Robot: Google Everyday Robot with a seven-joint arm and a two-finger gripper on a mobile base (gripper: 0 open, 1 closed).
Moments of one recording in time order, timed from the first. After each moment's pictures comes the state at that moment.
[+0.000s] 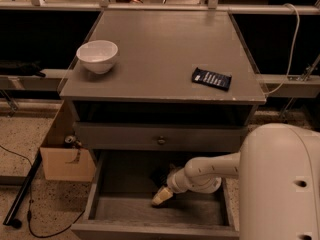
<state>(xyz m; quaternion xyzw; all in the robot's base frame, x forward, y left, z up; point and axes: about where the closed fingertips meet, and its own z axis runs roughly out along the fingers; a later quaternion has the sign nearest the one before) 0.560 -0.017 0.347 -0.50 0.81 0.15 0.27</state>
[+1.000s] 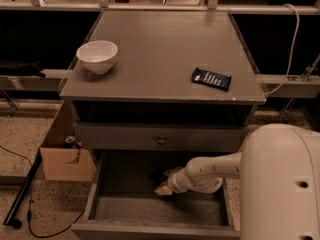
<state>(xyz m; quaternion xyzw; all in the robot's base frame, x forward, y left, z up) 0.560 -0.017 0.347 -0.50 0.81 0.15 0.27</state>
